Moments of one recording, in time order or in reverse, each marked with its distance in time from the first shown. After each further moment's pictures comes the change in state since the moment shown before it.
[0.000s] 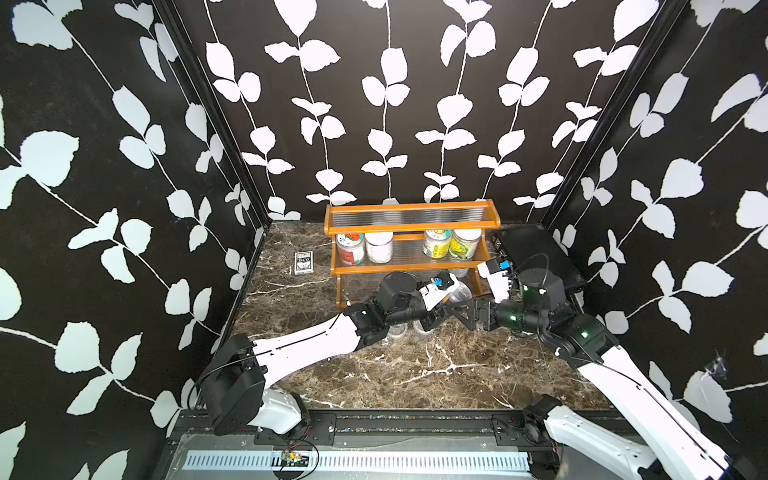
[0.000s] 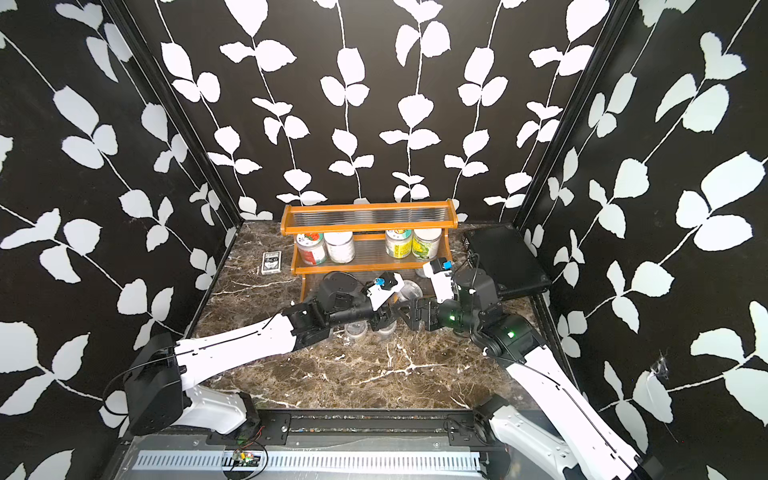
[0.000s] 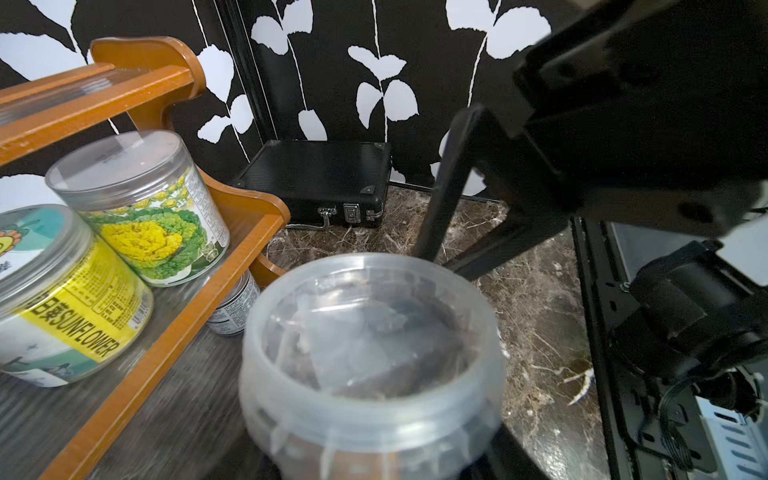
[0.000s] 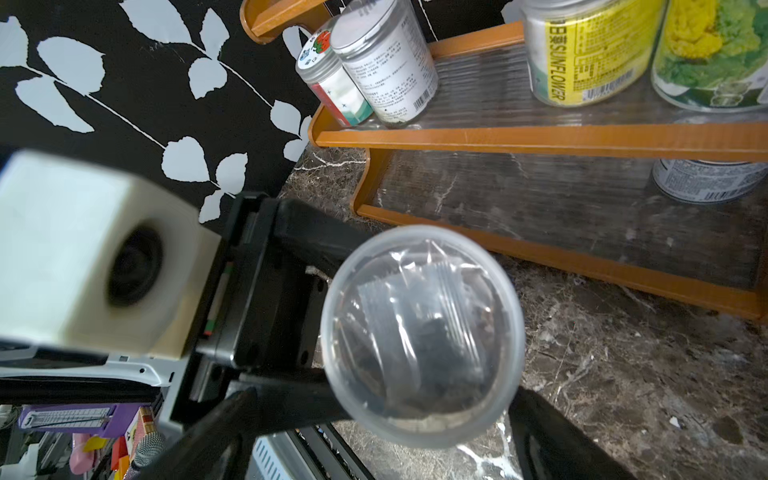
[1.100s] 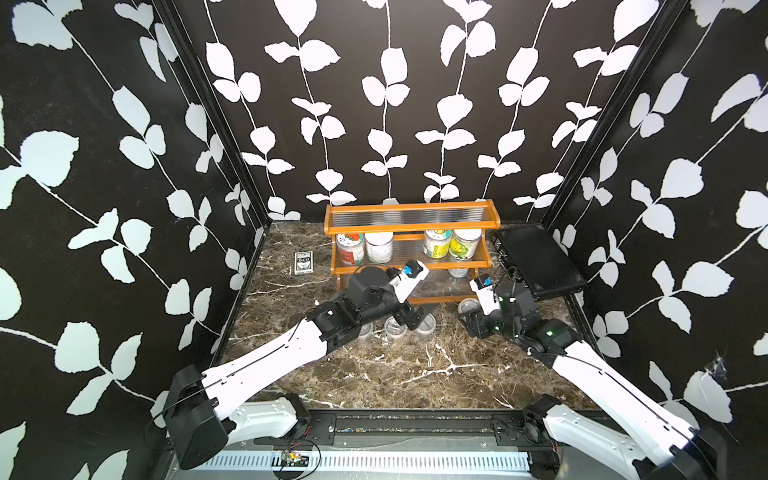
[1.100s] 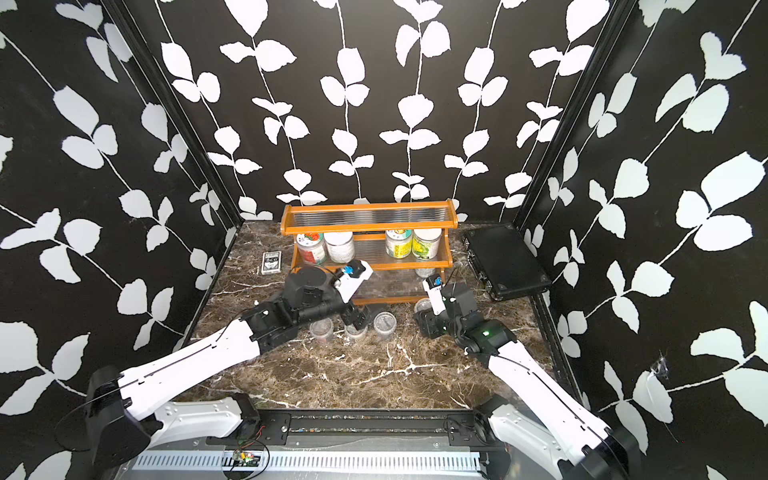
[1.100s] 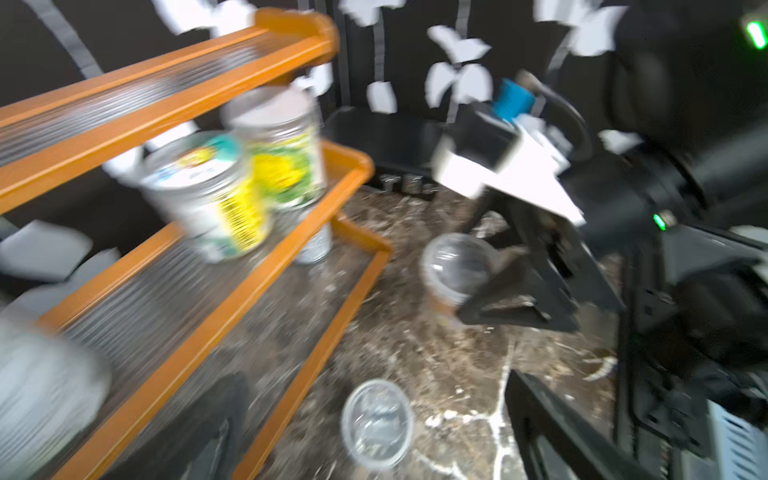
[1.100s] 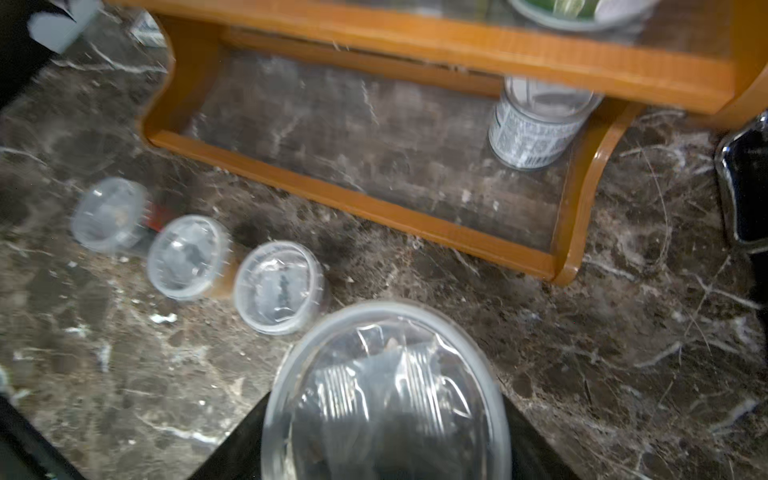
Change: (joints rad) left arm 0.125 -0.242 -0.013 -0.312 -0.166 -0.089; right arm -0.006 0.058 -0.305 0.154 0.351 -0.285
